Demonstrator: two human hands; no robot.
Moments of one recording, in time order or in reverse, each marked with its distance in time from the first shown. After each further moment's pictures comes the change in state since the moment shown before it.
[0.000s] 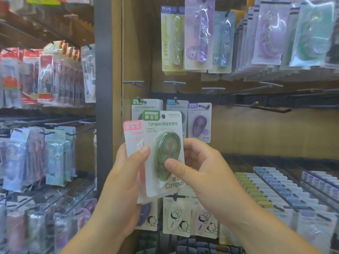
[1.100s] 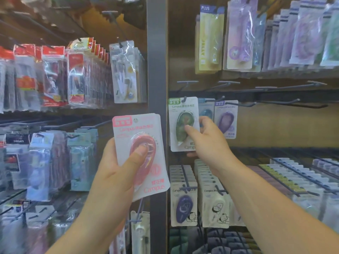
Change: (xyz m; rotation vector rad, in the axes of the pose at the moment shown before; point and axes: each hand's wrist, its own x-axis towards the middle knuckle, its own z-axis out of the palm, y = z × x) left_hand 0.013 0.069 -0.117 0.213 0.050 0.088; right_hand 0.095 0.007 0.089 -0.141 0.345 0.121
